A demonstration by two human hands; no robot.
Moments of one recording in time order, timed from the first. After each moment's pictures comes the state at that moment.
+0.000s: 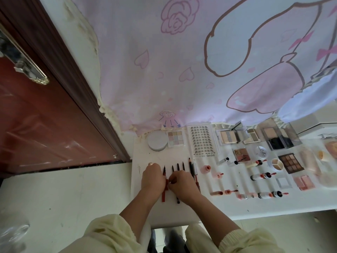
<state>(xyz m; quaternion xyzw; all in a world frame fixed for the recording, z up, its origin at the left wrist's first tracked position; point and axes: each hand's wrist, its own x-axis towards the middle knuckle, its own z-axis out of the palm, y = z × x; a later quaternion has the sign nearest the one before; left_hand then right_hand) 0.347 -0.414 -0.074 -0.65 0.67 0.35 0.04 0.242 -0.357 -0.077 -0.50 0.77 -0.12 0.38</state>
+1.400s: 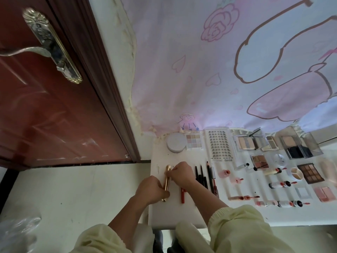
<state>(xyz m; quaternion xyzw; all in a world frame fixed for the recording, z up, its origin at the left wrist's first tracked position) 0.432 -0.416 -0.066 -0.60 0.64 0.47 0.12 0.295 -0.416 -0.078 -0.37 0.79 -0.14 0.47</state>
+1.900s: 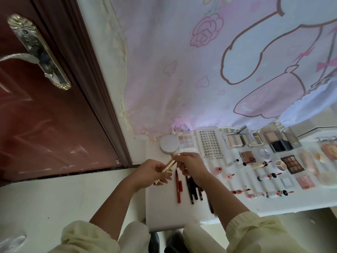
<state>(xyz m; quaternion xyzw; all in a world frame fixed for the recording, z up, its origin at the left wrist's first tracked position) 0.435 -0.455 -0.016 -0.45 0.56 0.69 -0.02 0.266 -0.407 -0.007 -0.25 0.67 -0.41 0.56</state>
